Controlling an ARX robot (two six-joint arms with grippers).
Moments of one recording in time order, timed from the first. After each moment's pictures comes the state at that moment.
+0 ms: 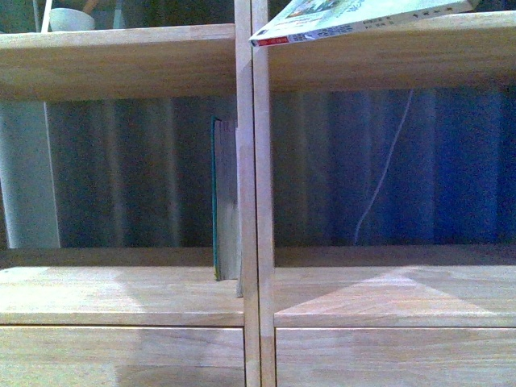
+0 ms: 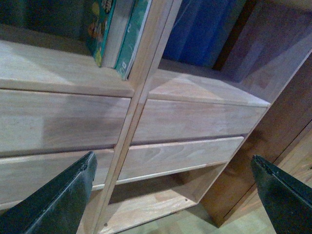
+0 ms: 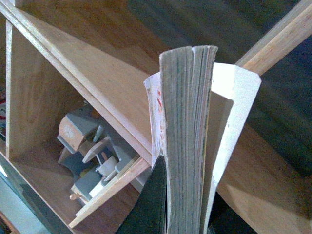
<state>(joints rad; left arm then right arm) 0.21 0.57 0.19 0.43 0.84 -0.33 0.26 1.15 0.90 0.75 0.06 0.85</state>
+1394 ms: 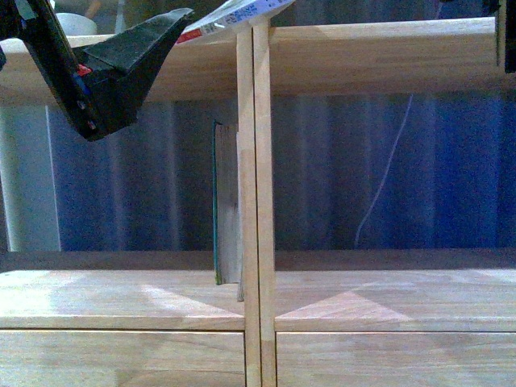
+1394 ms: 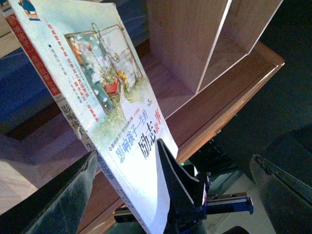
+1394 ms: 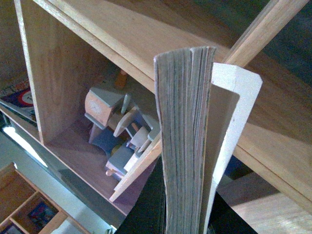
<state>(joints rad) -0.31 1.33 0.80 1.21 0.52 -1.37 0.48 1.17 0.95 0.68 0.15 0.94</state>
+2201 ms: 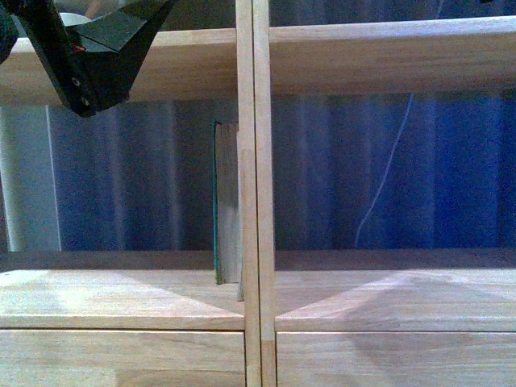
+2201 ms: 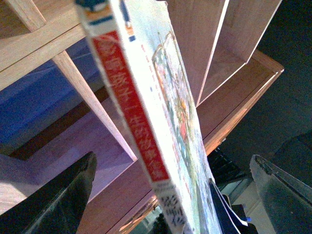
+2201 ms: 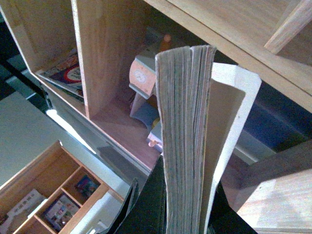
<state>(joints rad) -0.30 1.34 0.85 1.18 0.46 -1.32 0.68 1.09 0.93 0.65 0.19 0.95</state>
